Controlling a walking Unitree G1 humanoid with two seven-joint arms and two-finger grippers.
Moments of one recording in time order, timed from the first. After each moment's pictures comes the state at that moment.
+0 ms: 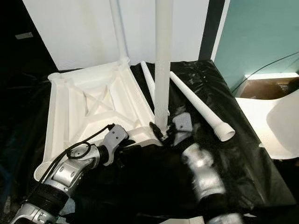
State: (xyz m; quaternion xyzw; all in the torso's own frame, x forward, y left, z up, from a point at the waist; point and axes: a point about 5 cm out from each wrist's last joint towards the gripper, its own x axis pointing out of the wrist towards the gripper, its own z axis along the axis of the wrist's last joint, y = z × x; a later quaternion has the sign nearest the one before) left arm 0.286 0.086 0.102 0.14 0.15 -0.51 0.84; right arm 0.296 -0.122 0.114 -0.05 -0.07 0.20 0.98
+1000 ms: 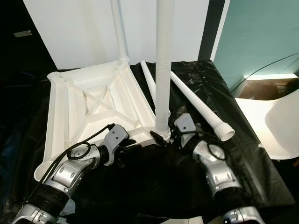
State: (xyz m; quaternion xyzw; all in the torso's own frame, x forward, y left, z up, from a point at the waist) left arm 0.283 0.084 0.102 0.13 0.14 -0.51 0.84; right arm 0.306 -0.139 0.141 -0.16 -0.07 0.41 0.90
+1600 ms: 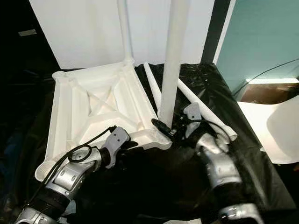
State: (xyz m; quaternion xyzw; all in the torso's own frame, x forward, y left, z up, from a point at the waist) left arm 0.281 0.083 0.100 0.13 0.14 -0.51 0.84; right arm 0.303 -0.133 0.137 0.00 -0.08 0.29 0.95
